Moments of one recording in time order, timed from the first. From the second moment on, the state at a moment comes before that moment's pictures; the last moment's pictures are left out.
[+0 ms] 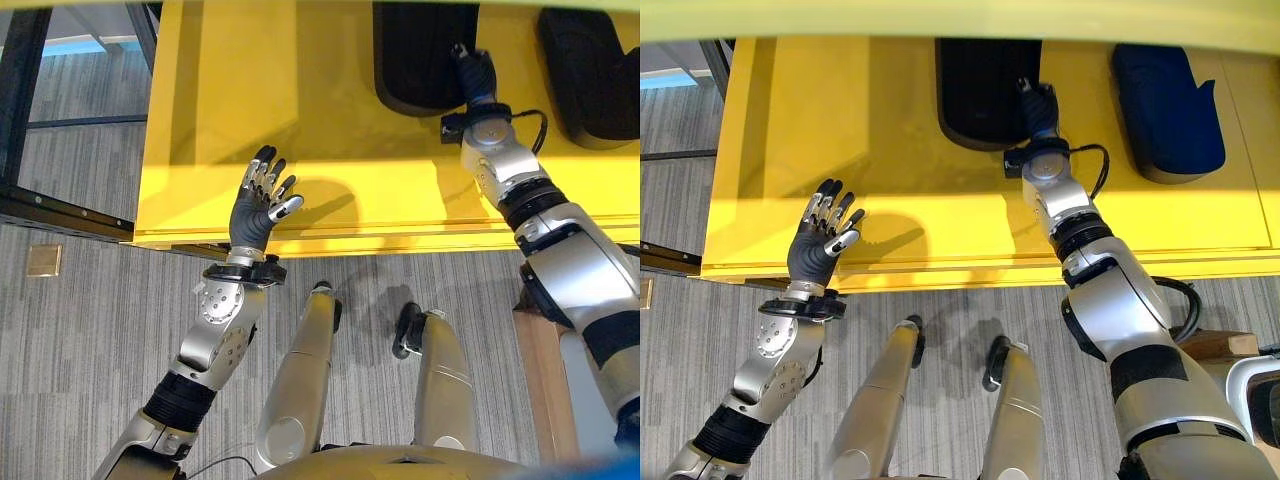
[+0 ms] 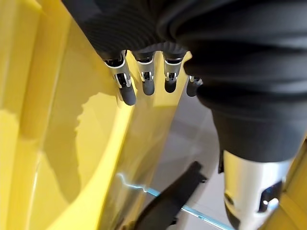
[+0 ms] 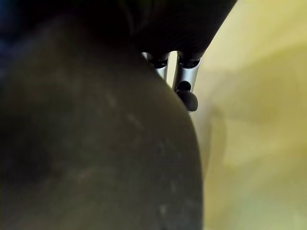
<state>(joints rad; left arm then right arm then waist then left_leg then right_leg) -0.16 0.48 -0.29 -0.13 -0.69 -0.27 0.22 -1.24 -0.40 0.51 1.09 0.56 -0.08 -0.37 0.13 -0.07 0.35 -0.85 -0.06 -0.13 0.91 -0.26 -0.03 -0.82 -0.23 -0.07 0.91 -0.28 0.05</state>
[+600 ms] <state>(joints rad) -0.17 0.48 -0.32 -0.11 -0.69 -0.28 0.22 -1.26 -0.40 0.46 1.14 0.54 -0.11 -0.37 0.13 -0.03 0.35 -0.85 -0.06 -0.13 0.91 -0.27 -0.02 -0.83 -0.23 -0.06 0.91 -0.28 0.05</state>
